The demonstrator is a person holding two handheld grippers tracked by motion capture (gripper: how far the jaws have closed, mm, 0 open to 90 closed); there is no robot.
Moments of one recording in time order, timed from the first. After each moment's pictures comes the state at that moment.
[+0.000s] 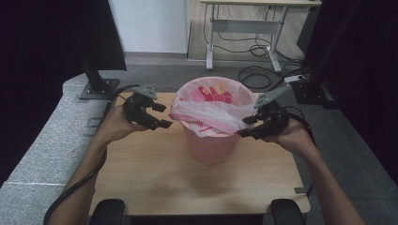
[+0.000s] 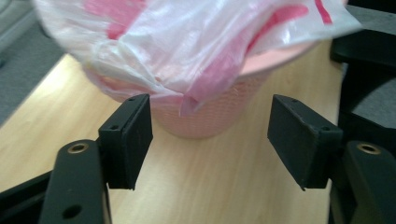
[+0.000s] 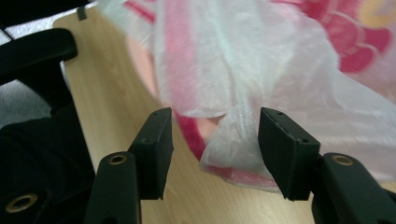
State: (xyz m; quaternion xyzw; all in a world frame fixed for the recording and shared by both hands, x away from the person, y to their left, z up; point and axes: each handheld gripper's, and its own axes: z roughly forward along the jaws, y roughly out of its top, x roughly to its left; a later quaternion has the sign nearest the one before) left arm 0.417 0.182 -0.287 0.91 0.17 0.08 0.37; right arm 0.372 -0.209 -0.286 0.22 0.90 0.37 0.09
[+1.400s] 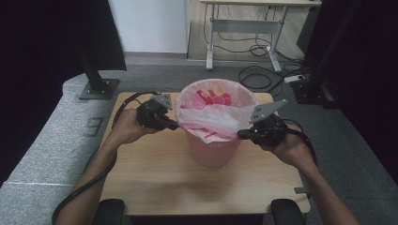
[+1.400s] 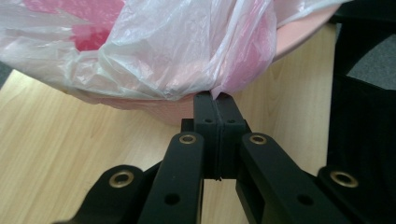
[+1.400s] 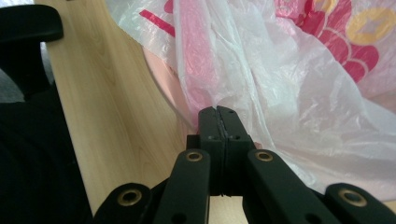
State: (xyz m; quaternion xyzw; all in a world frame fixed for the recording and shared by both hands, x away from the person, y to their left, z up) left arm 0.406 0.147 -0.301 0.95 0.11 0.06 0.30; right arm 0.337 -0.198 -0.289 0.18 0.91 0.35 0.15
